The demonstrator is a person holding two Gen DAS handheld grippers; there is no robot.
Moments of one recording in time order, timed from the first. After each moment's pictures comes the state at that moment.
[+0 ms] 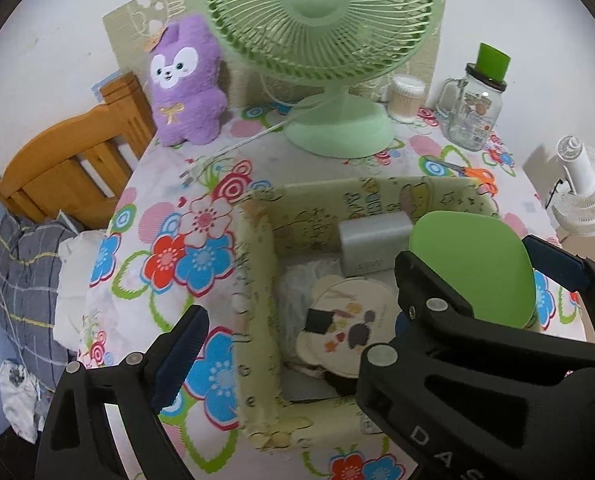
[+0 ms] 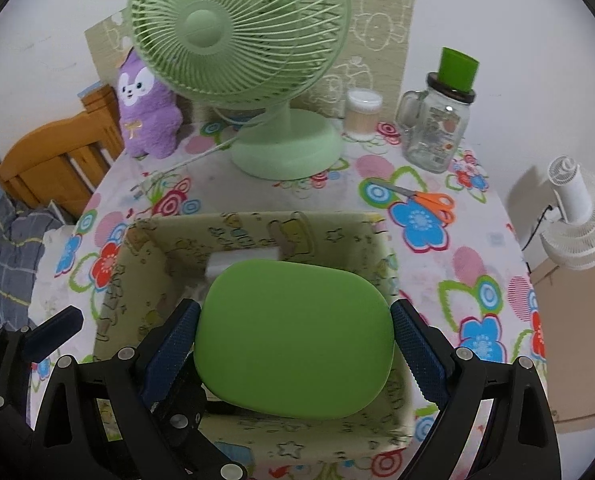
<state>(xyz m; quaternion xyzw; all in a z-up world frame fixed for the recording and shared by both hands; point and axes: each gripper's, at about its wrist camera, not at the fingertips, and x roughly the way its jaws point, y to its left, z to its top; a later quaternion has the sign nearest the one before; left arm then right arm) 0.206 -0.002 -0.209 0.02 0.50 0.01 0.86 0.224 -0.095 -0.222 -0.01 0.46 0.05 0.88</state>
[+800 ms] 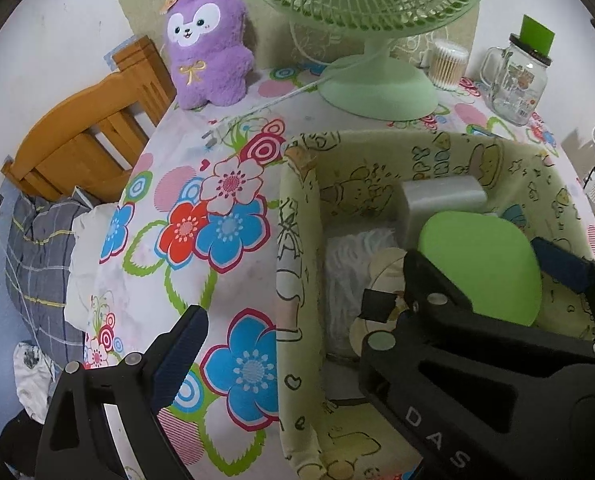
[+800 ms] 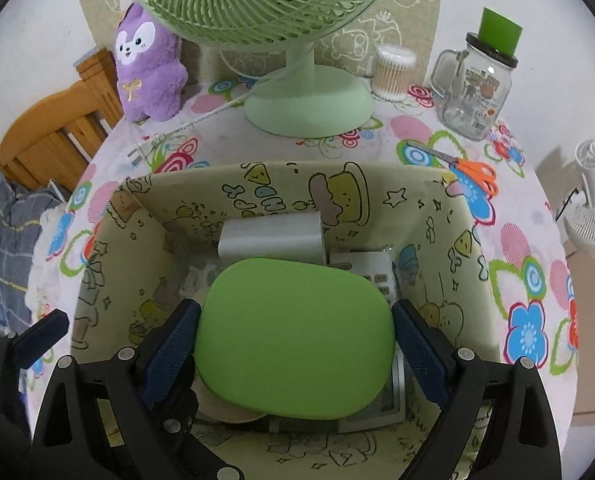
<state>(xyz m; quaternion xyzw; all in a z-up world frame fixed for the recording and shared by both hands) 0.218 0.018 -0.245 0.04 0.54 0.05 0.84 0.246 -0.072 -0.268 -0.02 0.51 0.06 0.86</state>
